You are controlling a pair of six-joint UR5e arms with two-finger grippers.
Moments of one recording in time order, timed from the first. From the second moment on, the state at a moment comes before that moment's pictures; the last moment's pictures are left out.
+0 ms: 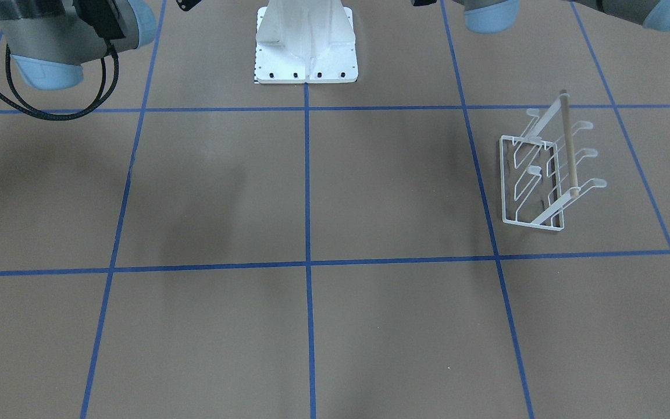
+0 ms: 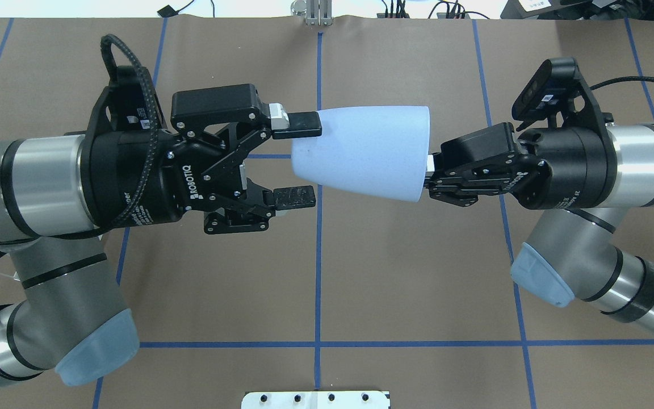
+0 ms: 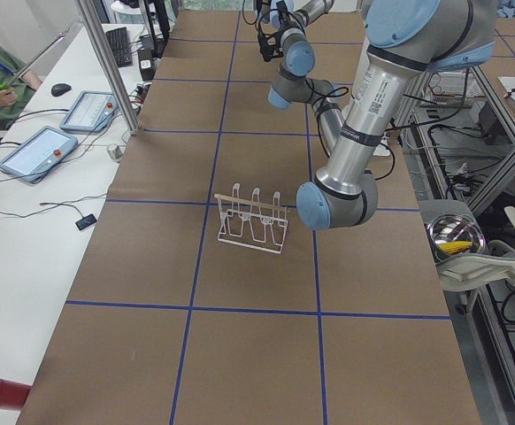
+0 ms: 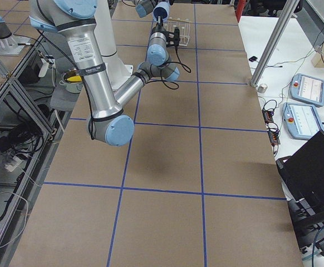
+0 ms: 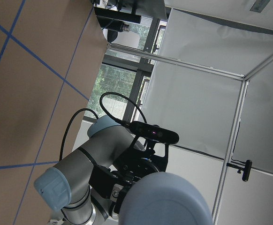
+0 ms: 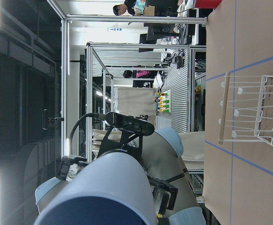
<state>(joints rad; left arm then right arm) -0.55 -2.09 -2.03 -2.88 -1.83 -2.19 0.71 -1.20 1.89 0.18 2.07 2.07</state>
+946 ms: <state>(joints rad) -0.55 -2.10 -2.03 -2.87 -1.83 -2.20 0.69 -1.21 1.89 0.22 2.07 2.07</state>
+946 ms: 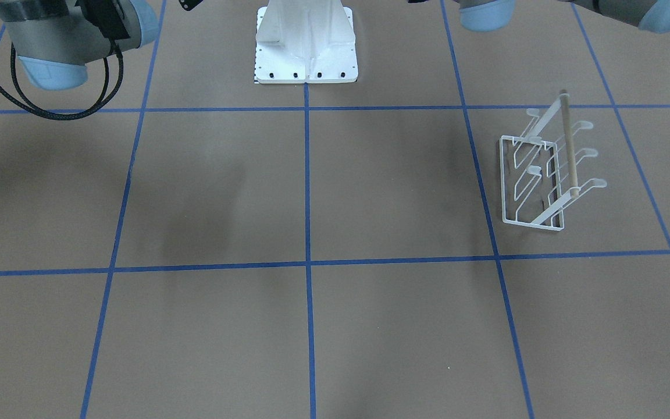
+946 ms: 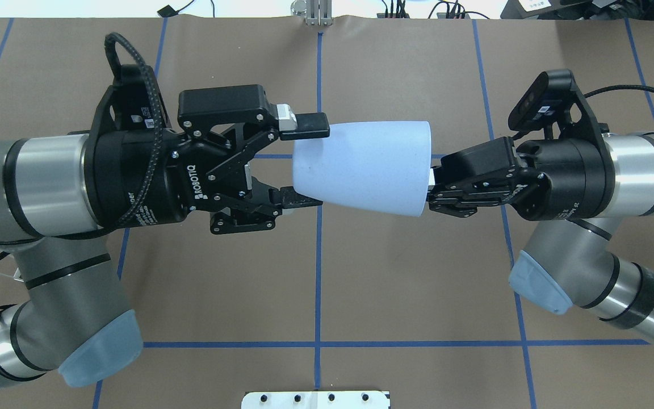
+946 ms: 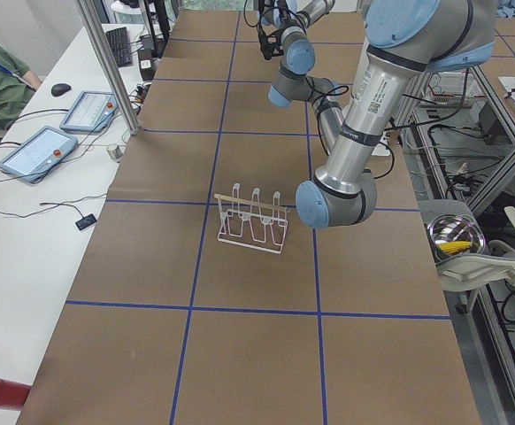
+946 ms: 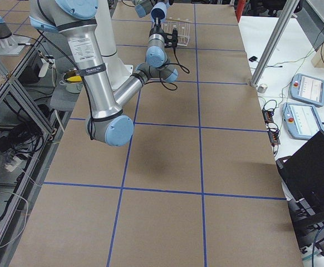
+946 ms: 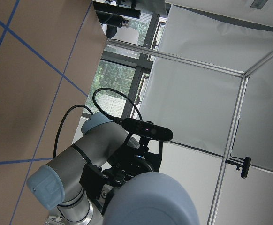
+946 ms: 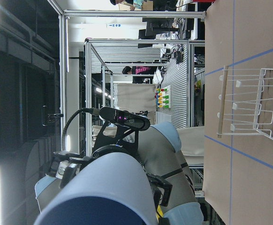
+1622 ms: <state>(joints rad) -0.55 -2.09 -2.05 -2.88 -1.84 -2.30 0.67 -1.23 1.89 0.22 2.04 2.11</state>
